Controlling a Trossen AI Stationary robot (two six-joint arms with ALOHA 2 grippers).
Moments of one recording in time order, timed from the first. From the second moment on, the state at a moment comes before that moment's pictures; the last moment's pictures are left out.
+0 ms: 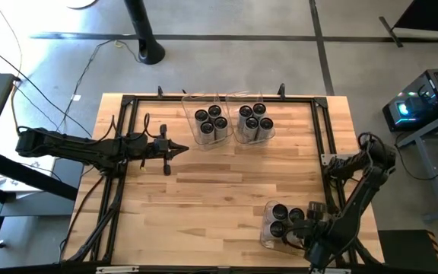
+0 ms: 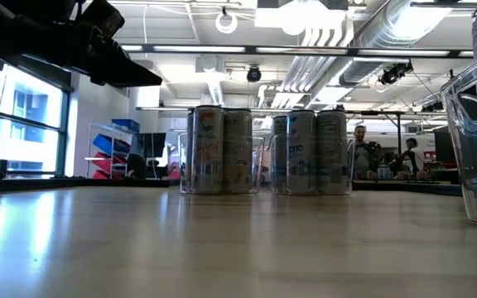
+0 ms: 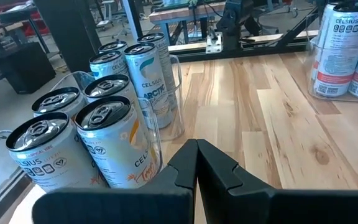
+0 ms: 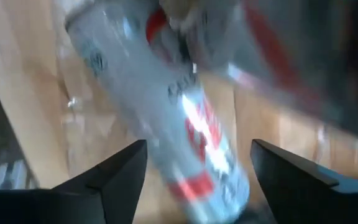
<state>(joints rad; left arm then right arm) 0.04 0.86 0.31 0.31 -0.17 0.14 1.04 1.71 1.20 -1.16 0.06 1.20</state>
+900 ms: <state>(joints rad) 0.04 0.86 0.31 0.30 -0.17 0.13 1.09 1.72 1.41 -1.35 0.14 1.21</state>
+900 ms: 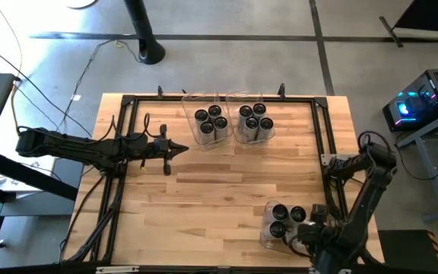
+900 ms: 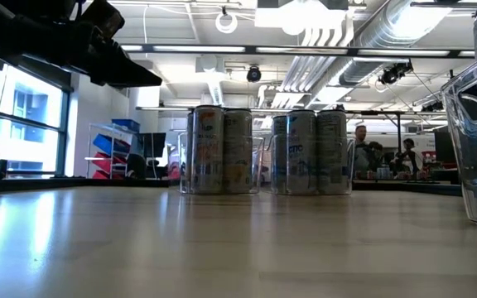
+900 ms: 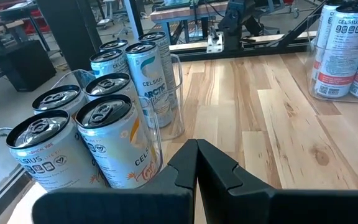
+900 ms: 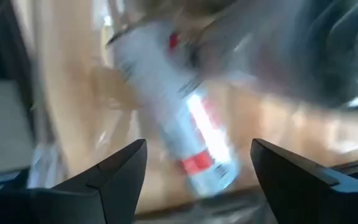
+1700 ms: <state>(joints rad) 0.04 0.86 0.31 0.30 -0.17 0.14 1.17 1.71 1.07 -1.04 0.12 1.09</state>
